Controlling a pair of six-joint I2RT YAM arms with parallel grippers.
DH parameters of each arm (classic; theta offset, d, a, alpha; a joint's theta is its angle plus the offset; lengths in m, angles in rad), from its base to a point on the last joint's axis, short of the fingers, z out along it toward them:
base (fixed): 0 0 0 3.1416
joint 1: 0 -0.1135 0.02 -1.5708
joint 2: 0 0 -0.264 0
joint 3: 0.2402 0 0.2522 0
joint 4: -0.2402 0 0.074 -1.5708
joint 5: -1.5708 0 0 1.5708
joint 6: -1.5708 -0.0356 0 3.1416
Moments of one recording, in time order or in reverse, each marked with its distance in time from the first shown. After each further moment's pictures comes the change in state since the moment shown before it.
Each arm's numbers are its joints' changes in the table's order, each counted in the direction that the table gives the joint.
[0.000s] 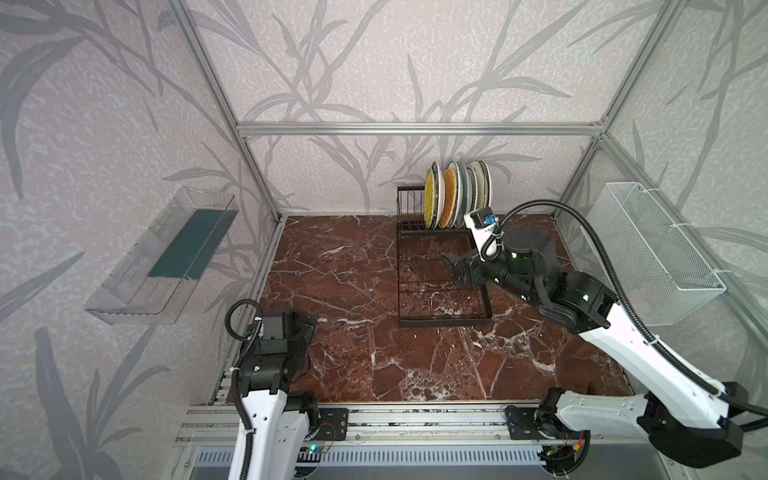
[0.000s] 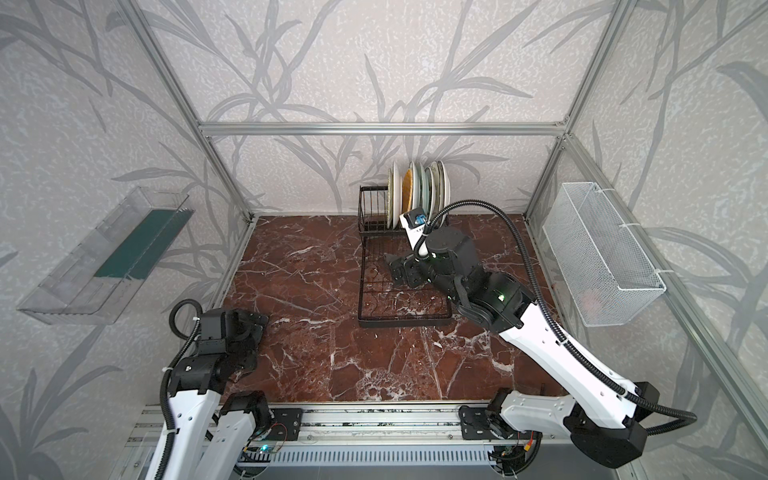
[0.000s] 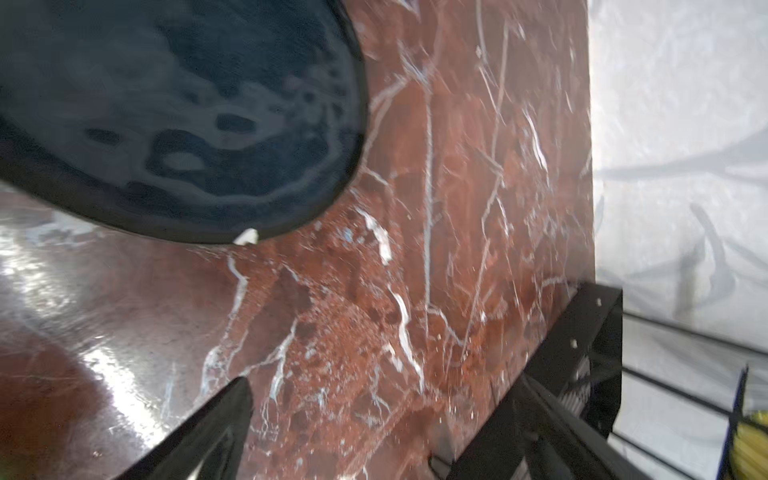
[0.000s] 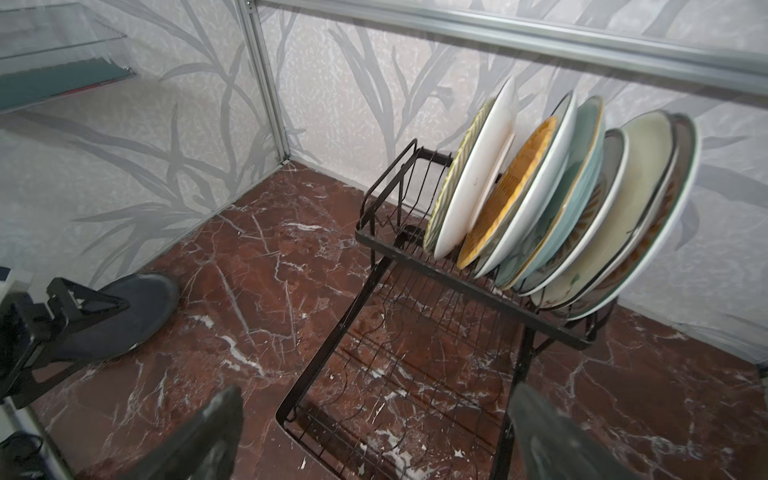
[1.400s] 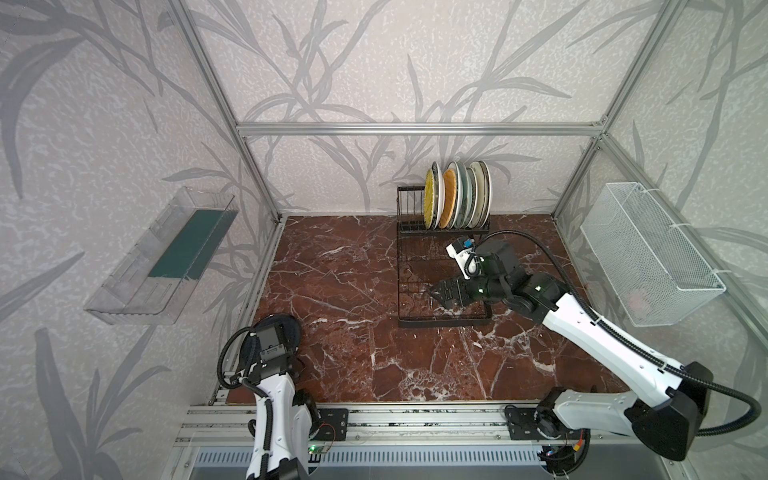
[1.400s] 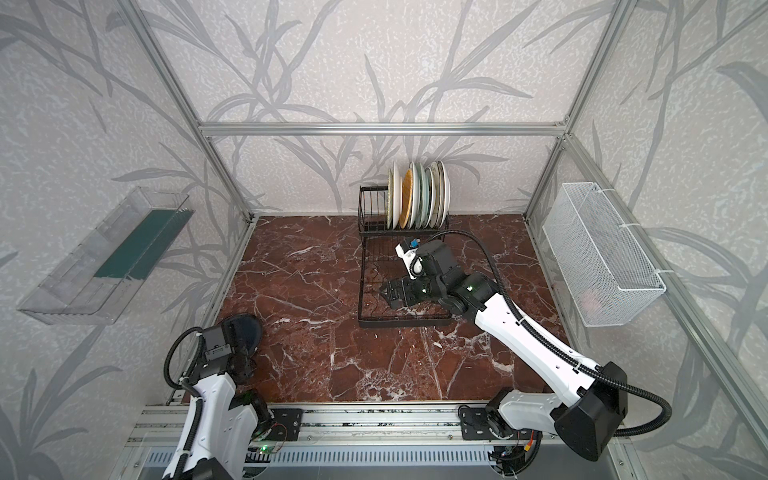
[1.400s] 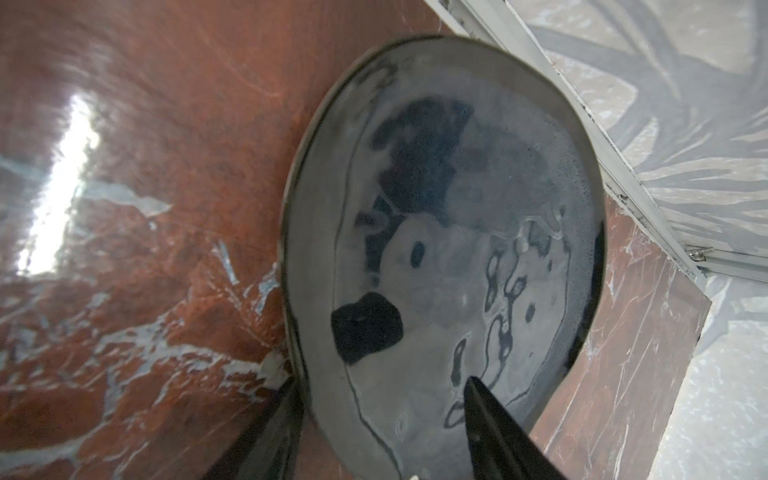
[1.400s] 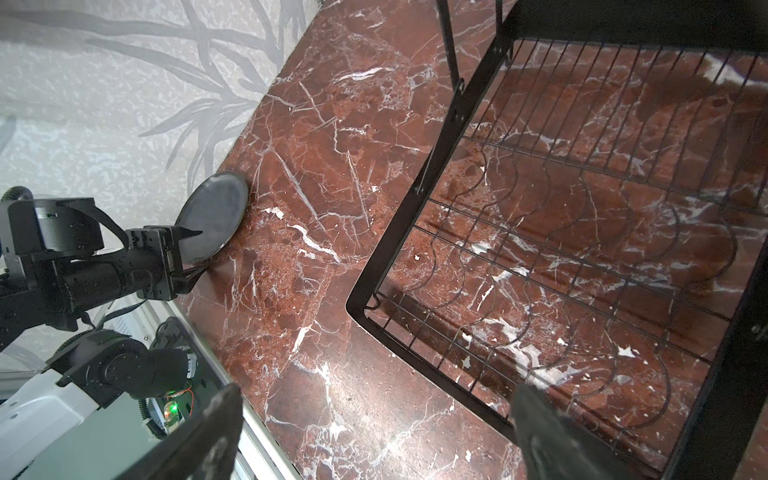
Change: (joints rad) left arm -0.306 -0.154 -0.294 0.307 0.154 0.323; right arm 0.161 -0.088 -0.256 0.046 0.460 -0.226
